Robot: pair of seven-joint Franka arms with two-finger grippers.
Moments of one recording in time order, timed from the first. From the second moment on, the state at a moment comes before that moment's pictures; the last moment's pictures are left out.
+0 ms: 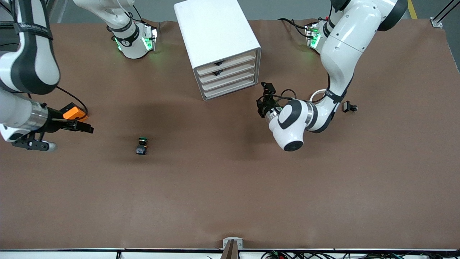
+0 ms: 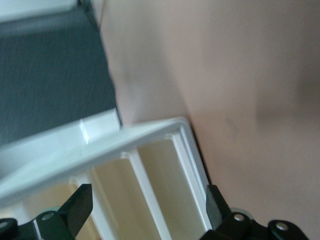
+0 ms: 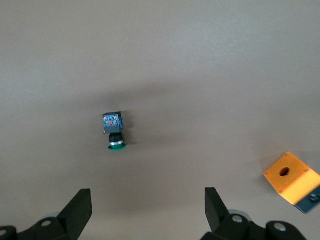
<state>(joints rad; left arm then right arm) -0.30 0.78 -0.23 -1.61 -0.66 1.50 -1.90 0.04 0.19 -0.10 -1.81 0.12 1.87 0.08</state>
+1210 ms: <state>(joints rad) -0.35 0.92 -0.28 -1.59 -0.79 1.46 -2.13 0.10 0.32 -0.09 -1.95 0.18 2.22 0.12</state>
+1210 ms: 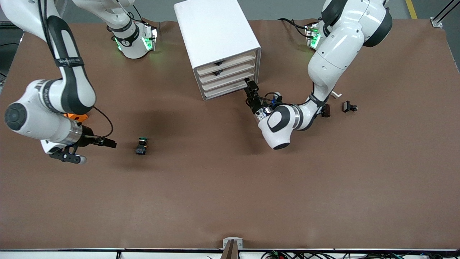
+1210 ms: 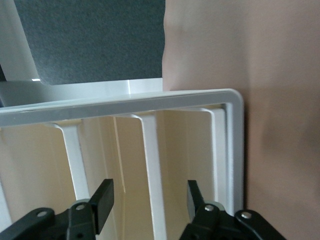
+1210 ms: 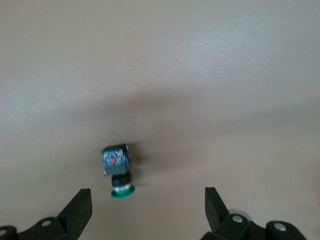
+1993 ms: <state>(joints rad) -0.43 0.94 -0.28 -1.63 -0.79 1.45 -2.13 0.20 0.36 -0.09 -2.11 0.18 2.46 0.20</state>
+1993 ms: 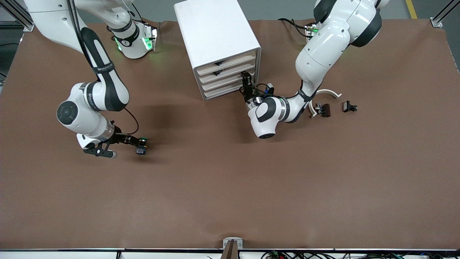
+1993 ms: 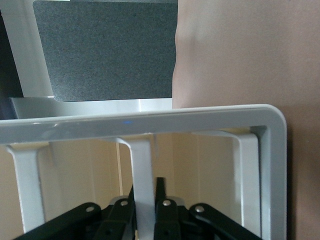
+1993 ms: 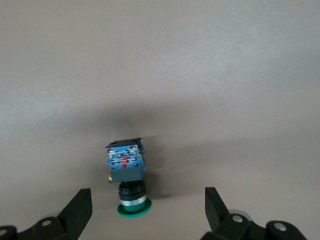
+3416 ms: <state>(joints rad) -0.28 0.94 -0.26 -1.57 -0.79 1.45 -2.13 0.26 0.53 -0.09 -2.04 0.18 2.61 0.23</state>
